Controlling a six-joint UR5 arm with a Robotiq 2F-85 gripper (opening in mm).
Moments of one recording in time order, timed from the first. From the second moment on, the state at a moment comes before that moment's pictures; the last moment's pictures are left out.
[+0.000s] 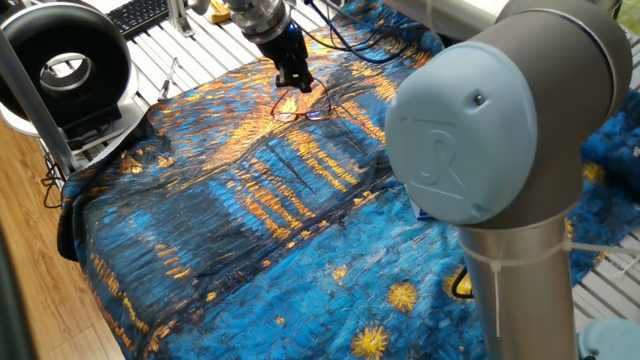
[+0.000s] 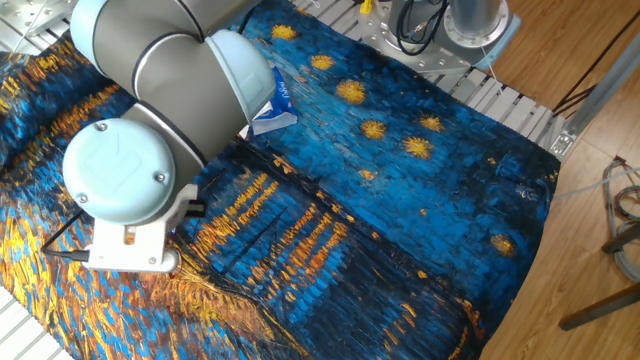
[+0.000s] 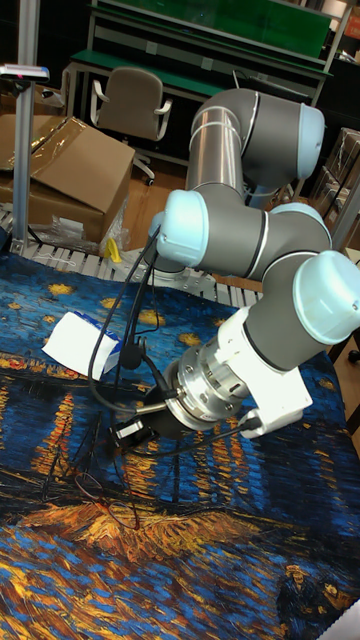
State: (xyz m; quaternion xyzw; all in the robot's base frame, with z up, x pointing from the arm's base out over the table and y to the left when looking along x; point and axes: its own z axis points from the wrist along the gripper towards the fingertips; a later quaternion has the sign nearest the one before) arm 0.668 -0.051 0.094 0.32 -0.92 0.17 0.14
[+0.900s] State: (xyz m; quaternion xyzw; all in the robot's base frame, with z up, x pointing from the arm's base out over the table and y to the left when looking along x) arm 0.661 -0.061 0.124 0.33 -0.92 0.16 0.14
